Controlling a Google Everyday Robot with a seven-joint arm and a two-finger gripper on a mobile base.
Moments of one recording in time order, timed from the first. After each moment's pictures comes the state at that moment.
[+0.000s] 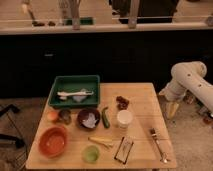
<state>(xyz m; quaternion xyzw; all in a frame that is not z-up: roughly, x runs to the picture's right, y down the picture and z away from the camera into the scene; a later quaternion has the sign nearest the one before) 0.337 0.092 0.778 -0.31 -0.03 -0.02 0.95</state>
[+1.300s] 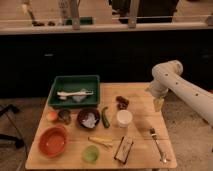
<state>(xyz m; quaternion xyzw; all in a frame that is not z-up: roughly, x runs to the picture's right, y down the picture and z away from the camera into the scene) 0.286 0.069 0.832 -0.28 -0.03 -0.12 0.95</state>
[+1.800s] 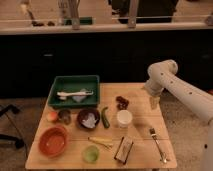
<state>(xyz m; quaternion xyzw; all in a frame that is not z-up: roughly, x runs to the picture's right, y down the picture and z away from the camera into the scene) 0.260 0.060 0.855 -0.27 -0.06 -0.14 0.95</state>
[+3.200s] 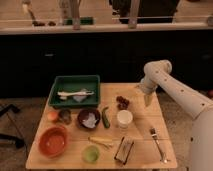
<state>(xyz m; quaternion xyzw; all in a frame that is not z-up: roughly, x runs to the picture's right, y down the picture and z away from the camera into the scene) 0.236 0.051 0.887 -0.26 -0.11 -0.18 0.94</state>
